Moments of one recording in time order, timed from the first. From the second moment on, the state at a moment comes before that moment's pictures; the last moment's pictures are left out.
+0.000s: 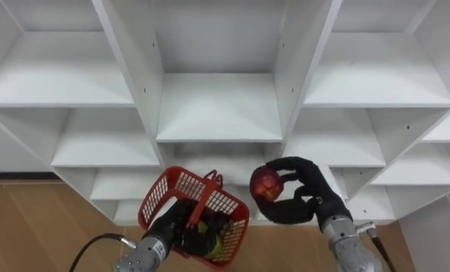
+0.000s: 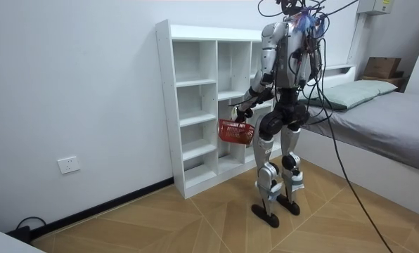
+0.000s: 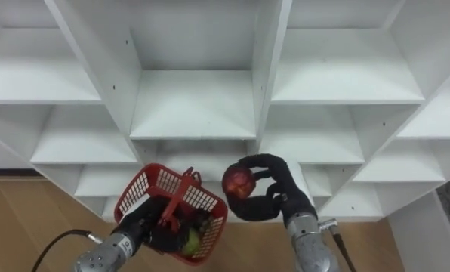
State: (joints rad) left arm -0.02 0.19 -0.32 0.69 0.07 -0.10 -0.08; right arm 0.05 -0.30 0.37 0.44 -0.12 -0.21 -0.15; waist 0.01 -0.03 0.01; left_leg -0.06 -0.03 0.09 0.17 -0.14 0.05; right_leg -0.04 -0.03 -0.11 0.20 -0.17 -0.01
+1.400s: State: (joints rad) left arm -0.03 0.20 -0.34 0.68 0.08 -0.11 -0.17; right arm 0.02 -0.26 0.41 0.51 -0.32 -0.13 -0.03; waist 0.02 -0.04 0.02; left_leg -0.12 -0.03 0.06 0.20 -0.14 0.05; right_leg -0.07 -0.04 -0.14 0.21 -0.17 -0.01
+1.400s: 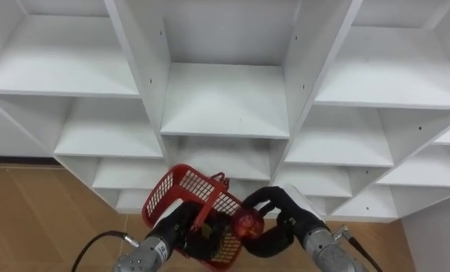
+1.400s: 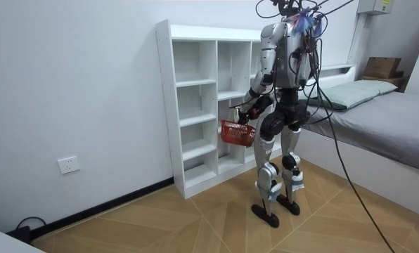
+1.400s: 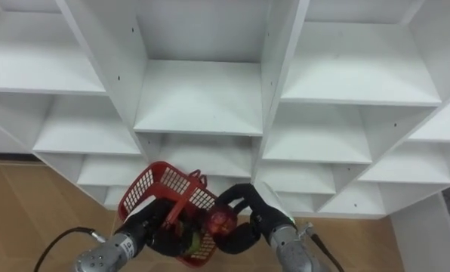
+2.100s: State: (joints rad) left arm -0.03 0.22 -0.36 0.60 0.14 -0.14 -0.29; right arm -0.04 -0.26 0.41 0.53 -0.33 -0.14 -0.03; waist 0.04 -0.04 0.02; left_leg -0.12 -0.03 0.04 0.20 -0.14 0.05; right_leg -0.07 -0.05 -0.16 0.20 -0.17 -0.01
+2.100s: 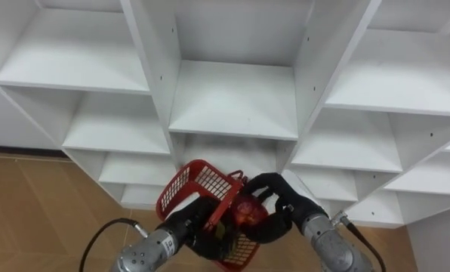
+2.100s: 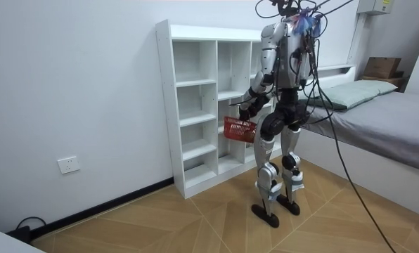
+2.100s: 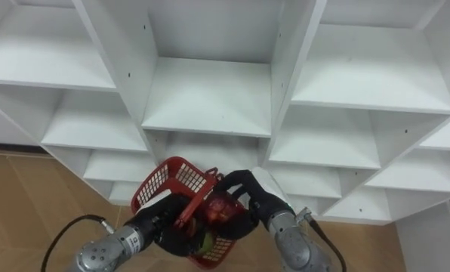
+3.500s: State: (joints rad) left arm -0.03 0.23 -0.38 0.60 0.23 -0.14 -0.31; right arm -0.08 -0.26 0.42 0.70 -0.36 -0.15 -0.07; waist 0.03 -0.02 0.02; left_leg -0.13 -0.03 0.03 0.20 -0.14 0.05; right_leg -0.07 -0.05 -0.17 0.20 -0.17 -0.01
